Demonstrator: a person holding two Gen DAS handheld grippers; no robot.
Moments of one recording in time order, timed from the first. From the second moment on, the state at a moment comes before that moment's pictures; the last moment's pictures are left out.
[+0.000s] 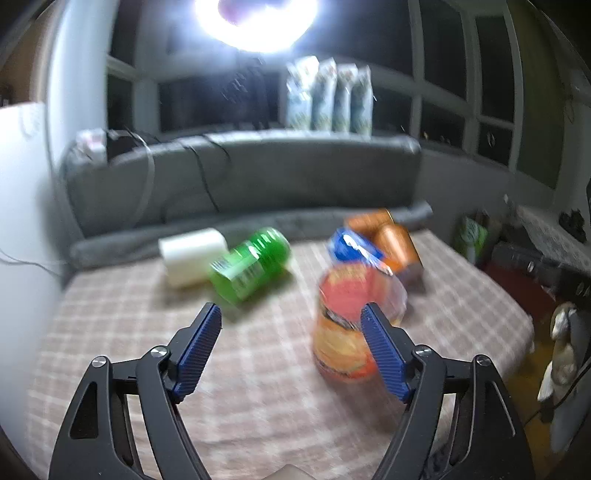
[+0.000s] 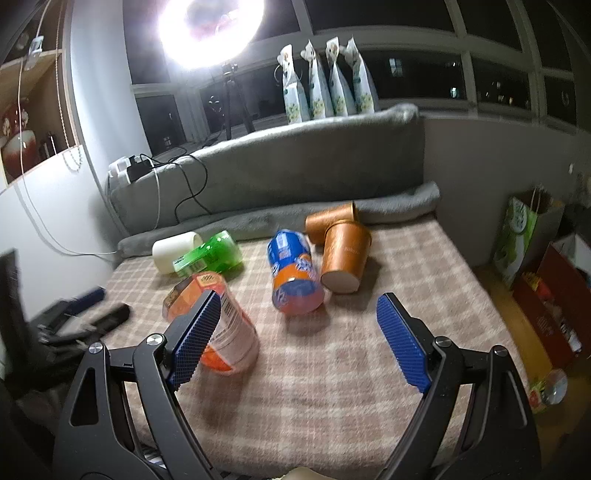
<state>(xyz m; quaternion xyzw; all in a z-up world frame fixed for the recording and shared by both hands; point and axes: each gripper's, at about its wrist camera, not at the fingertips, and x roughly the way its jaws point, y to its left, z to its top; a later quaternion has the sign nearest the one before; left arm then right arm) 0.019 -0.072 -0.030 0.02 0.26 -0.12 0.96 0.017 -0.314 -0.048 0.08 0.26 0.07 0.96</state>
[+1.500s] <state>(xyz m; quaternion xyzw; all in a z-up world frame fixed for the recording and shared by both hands) -0.005 -0.037 0.010 -0.02 0.17 -0.05 0.98 0.012 -0.286 -0.035 0.00 0.19 0.00 0.98</state>
